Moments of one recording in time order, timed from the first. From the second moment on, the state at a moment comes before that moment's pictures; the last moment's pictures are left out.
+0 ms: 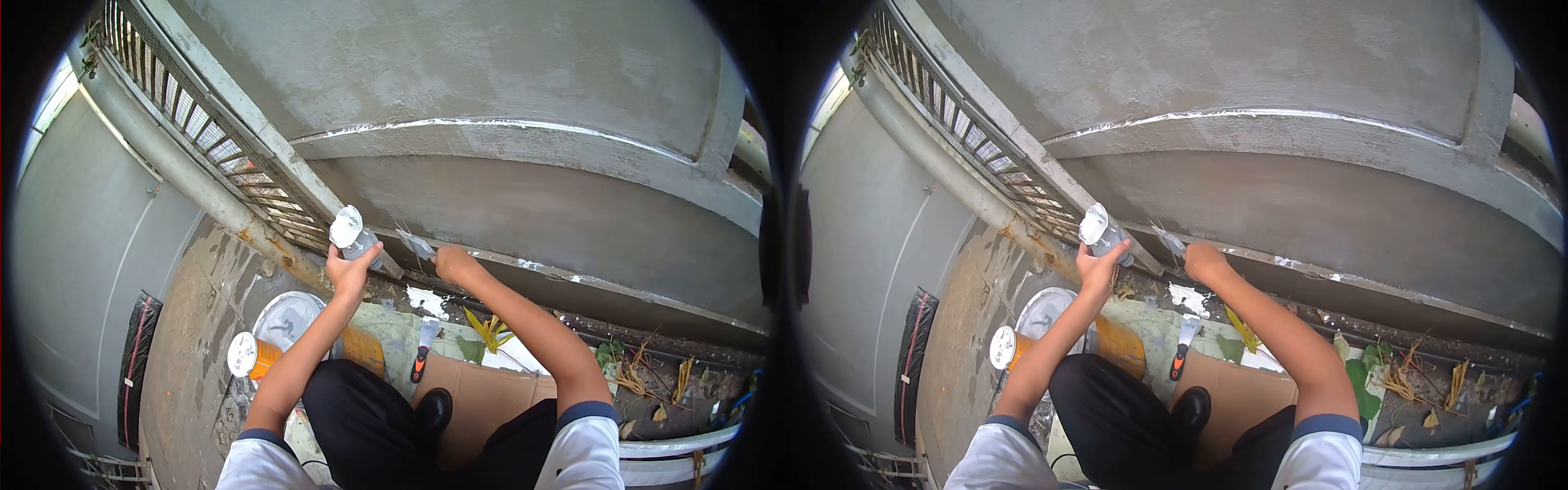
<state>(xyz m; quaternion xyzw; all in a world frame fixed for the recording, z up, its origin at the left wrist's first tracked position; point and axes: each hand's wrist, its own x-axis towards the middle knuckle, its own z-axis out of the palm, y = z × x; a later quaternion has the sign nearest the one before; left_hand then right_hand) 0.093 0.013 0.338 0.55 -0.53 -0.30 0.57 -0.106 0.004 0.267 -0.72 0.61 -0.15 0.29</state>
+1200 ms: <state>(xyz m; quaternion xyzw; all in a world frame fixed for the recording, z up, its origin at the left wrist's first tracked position) 0.084 0.016 0.353 0.52 -0.58 -0.23 0.58 -0.087 0.029 0.231 -0.66 0.57 -0.31 0.37</state>
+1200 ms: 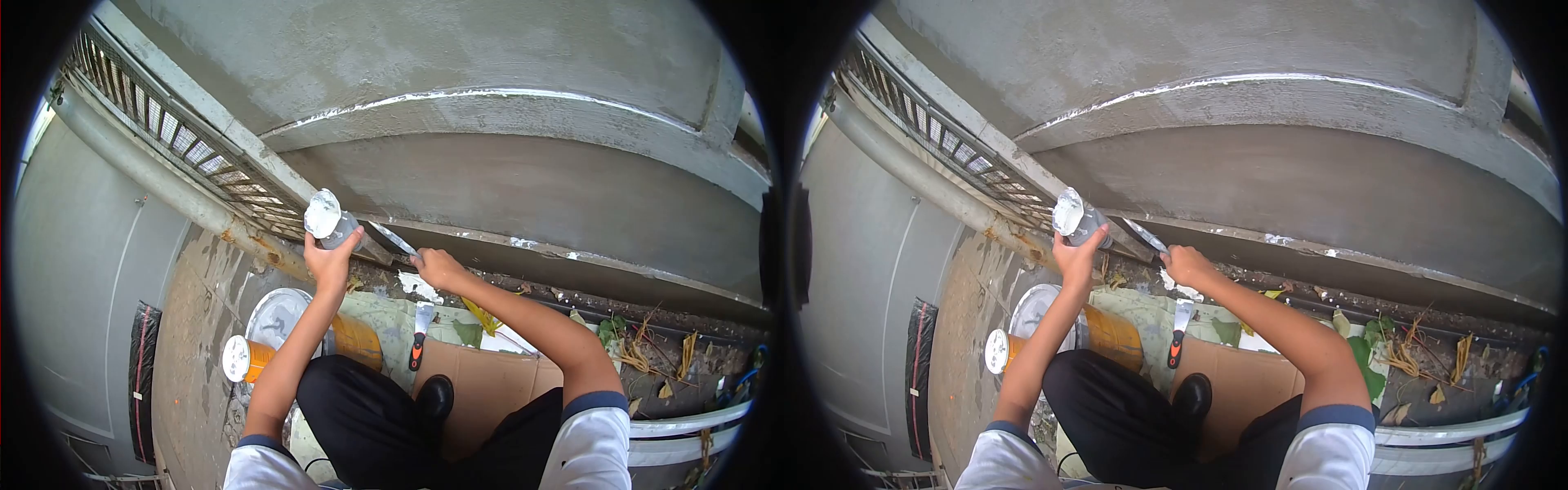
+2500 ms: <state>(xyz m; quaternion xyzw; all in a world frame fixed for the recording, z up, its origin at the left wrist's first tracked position) 0.036 0.012 0.342 0.52 -0.60 -0.28 0.54 -0.099 0.096 0.243 -0.54 0.64 -0.33 0.43</state>
